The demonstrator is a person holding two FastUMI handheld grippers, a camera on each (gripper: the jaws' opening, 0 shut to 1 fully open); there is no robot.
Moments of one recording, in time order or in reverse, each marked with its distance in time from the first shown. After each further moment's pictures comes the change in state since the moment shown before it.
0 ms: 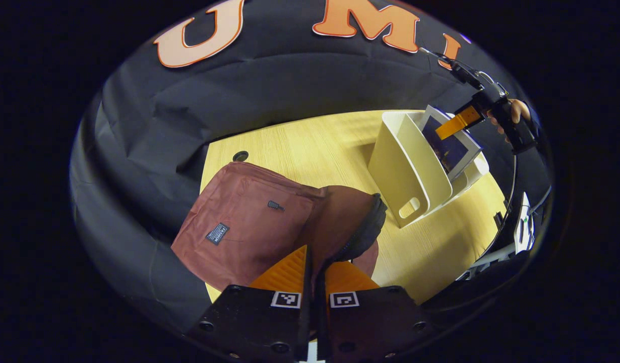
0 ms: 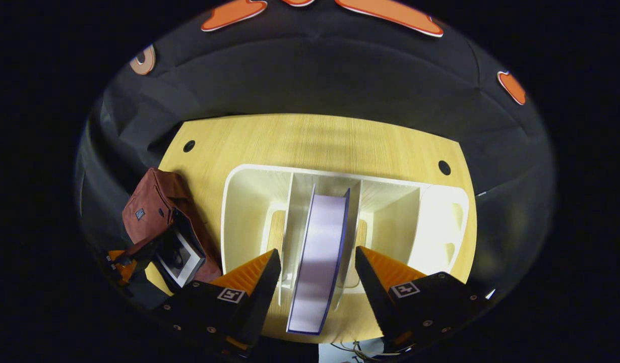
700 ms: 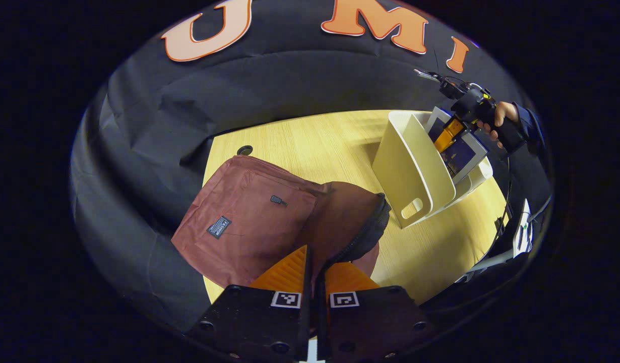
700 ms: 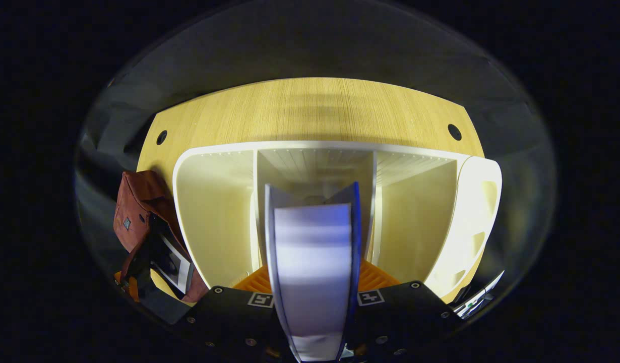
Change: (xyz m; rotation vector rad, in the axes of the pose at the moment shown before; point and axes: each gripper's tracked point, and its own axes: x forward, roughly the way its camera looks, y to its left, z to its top) left arm 0.001 0.006 -0.002 -0.007 0.004 0.009; right arm 0.041 0.001 -0.023 0.118 0.188 -0.019
